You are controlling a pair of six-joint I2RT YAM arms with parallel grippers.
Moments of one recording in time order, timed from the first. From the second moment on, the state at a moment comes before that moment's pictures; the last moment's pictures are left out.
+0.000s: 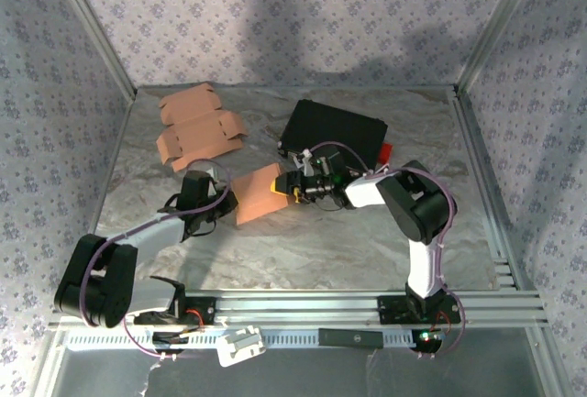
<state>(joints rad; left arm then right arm) -0.32 1.28 0.44 0.05 0.22 -0.73 0.60 1.95 0.92 0.49 -0.77 0.92</state>
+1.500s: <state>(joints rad) -0.34 1.44 0.46 0.34 0.40 -1.74 0.60 1.79 0.68 0.68 -0.57 1.99</state>
